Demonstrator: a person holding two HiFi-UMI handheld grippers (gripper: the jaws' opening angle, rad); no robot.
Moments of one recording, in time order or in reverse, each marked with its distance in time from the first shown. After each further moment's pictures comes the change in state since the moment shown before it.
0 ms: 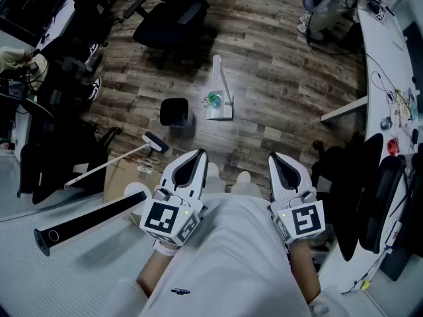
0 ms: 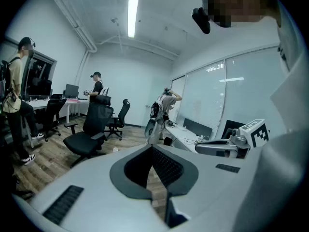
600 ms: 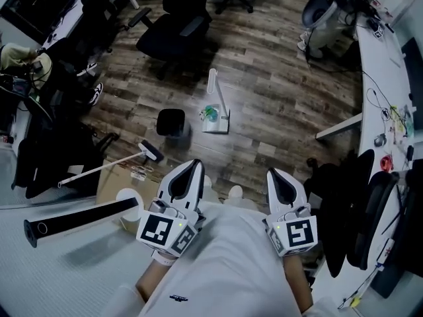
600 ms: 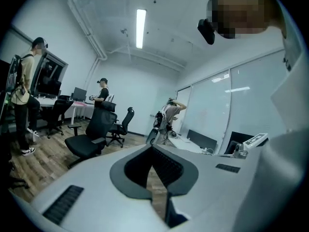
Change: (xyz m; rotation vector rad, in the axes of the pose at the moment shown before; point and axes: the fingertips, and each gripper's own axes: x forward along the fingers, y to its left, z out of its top) left arm 0.000 -0.034 0.012 -0.083 -0.107 0.058; right arm -0.032 -0.029 -0.010 0.034 0.015 -0.033
